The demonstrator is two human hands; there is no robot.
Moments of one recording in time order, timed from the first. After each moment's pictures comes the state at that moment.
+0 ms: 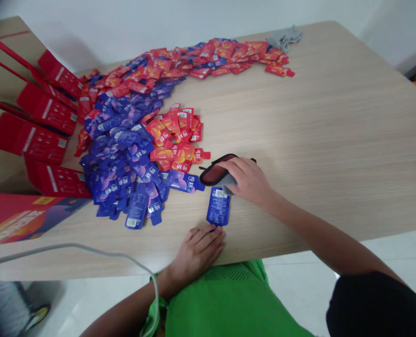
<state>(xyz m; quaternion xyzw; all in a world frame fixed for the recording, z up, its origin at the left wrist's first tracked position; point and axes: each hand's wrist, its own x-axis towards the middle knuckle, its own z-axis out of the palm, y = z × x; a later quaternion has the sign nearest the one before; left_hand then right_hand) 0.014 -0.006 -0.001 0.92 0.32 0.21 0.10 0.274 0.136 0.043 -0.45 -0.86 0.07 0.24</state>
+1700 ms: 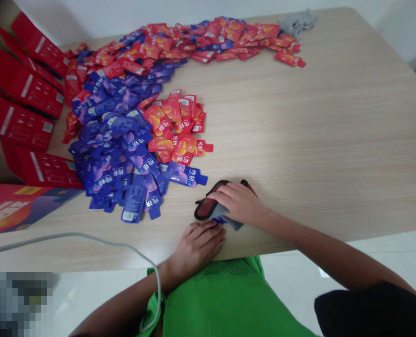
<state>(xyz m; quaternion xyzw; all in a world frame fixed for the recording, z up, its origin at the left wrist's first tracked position) 0.012 -0.005 -0.004 0.90 0.33 0.26 0.12 0.244 0.091 0.008 -0.35 -0.91 0.14 0.16</state>
